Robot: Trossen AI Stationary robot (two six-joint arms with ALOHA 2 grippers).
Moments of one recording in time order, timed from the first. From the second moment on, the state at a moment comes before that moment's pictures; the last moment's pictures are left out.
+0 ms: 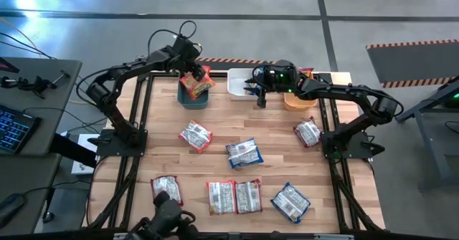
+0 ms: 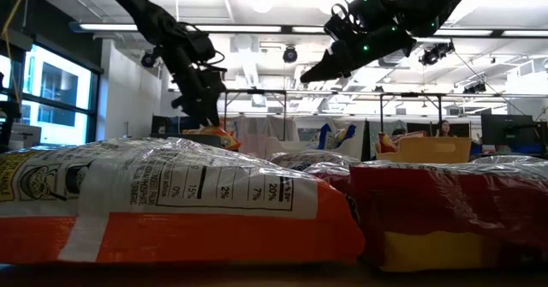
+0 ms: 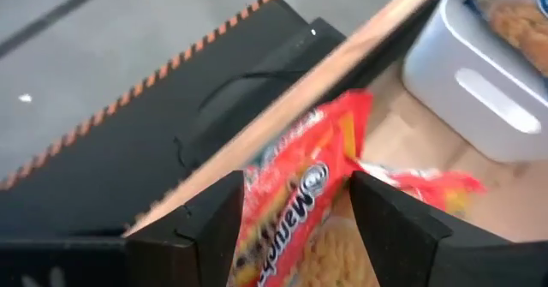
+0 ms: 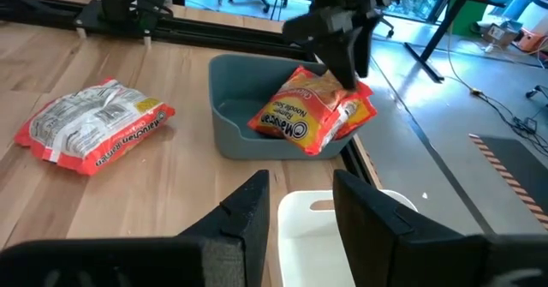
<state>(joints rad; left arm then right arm) 0.89 1.69 1.19 -0.39 0.04 0.08 -0.55 1.48 0.89 0.22 -0.30 -0.38</state>
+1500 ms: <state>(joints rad) 0.68 1.64 1.38 -0.70 -0.46 0.61 -0.55 1.48 0.89 0.23 -0.30 -0.38</state>
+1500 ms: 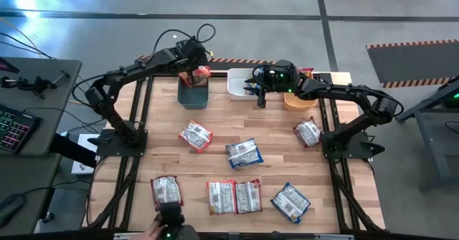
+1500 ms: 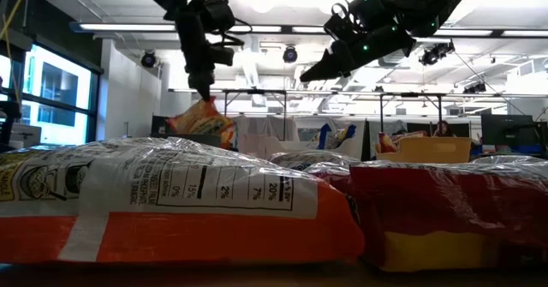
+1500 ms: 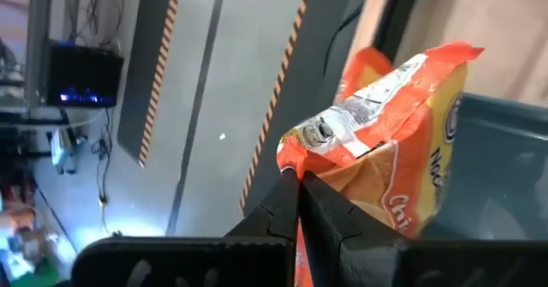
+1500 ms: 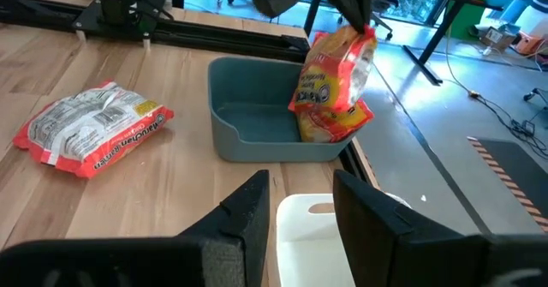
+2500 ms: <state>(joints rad) 0.60 1.80 1.38 -0.63 -0.56 0.60 -0.55 1.49 0.89 0.22 -0.30 -0.36</state>
